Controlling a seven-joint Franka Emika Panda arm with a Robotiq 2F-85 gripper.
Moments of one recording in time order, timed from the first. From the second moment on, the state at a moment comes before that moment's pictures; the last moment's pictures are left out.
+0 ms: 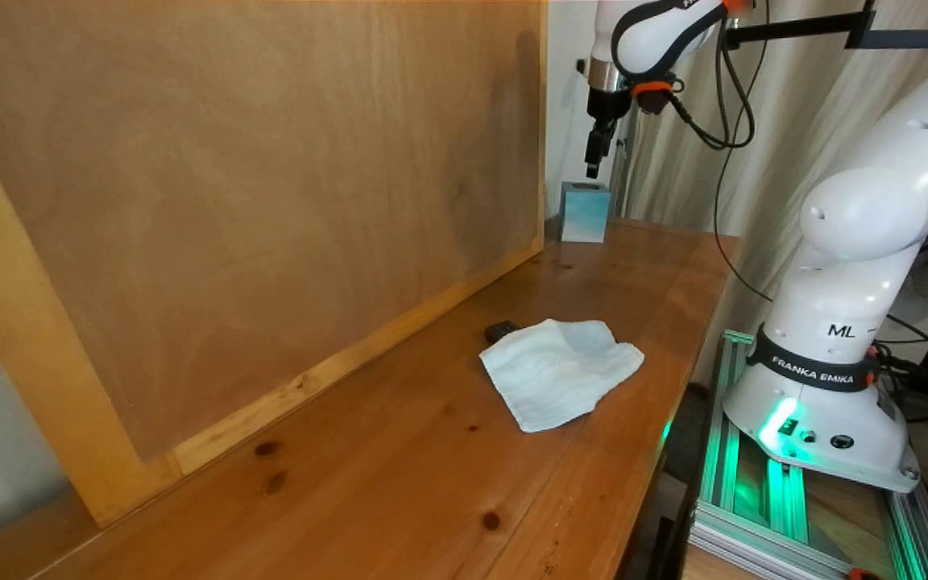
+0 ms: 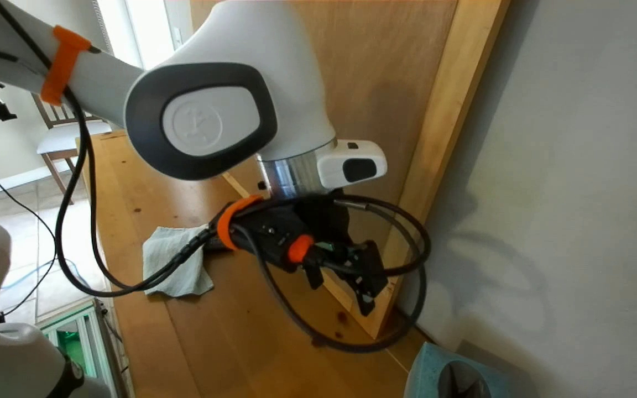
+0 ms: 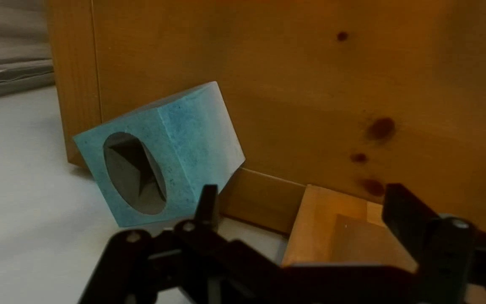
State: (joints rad) arm -0.27 -0.43 -0.22 -2.52 -0.48 2.32 -0.27
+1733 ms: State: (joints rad) arm -0.27 -0.08 -0.41 -2.48 -0.36 2.85 -0.71
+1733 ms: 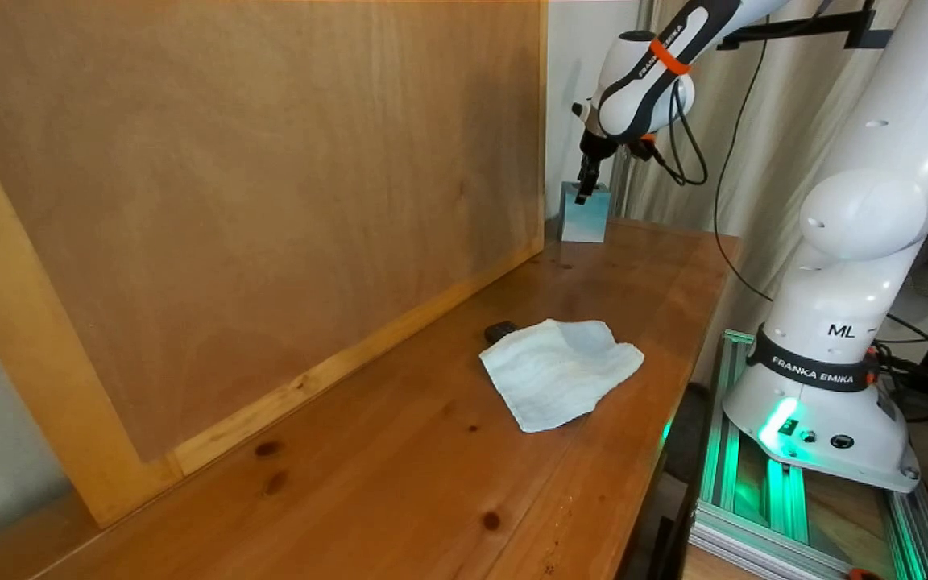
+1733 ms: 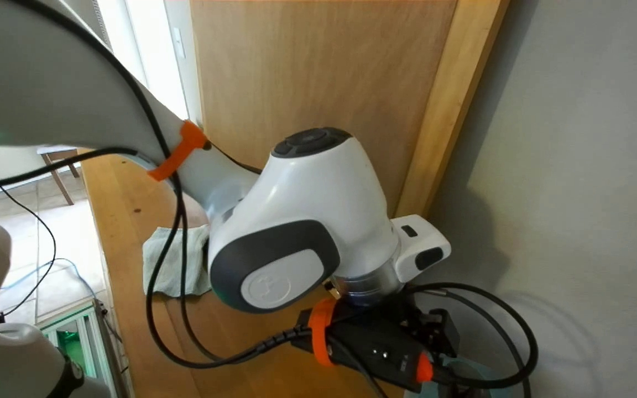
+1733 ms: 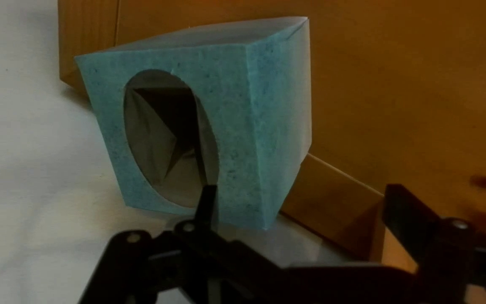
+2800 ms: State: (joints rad) arm -0.31 0.15 -0.42 -2.37 -0.24 2.96 -0.84
